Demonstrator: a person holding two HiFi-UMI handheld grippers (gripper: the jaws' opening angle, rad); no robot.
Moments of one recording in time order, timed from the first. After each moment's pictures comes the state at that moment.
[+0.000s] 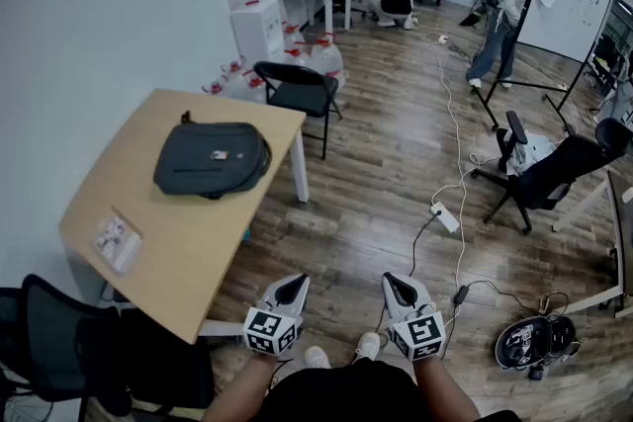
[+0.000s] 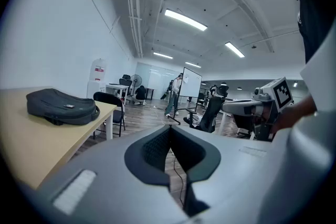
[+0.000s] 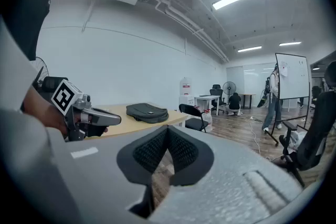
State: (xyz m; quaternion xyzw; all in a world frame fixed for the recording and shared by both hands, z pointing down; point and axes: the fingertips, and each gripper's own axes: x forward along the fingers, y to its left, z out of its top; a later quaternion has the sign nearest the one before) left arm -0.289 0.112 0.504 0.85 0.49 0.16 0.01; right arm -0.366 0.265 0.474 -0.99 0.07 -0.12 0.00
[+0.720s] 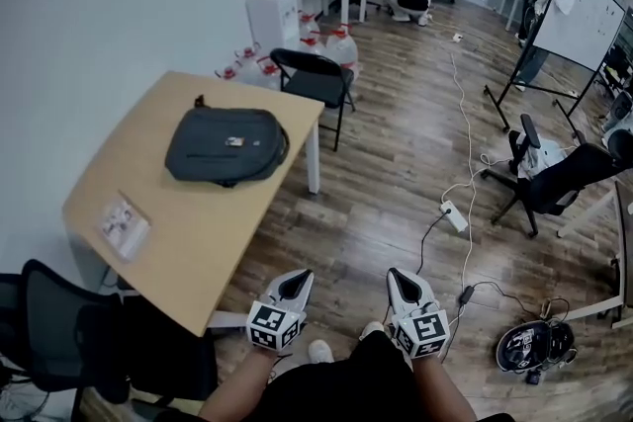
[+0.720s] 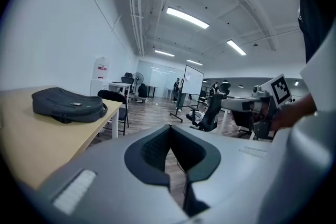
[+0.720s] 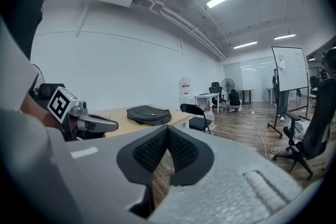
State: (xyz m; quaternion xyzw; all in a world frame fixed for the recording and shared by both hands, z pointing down) left arm -0.270 0.079 0.515 0.85 0.49 0.17 0.00; right arm -0.341 0.238 0.482 -0.99 0.07 -0.11 0.04
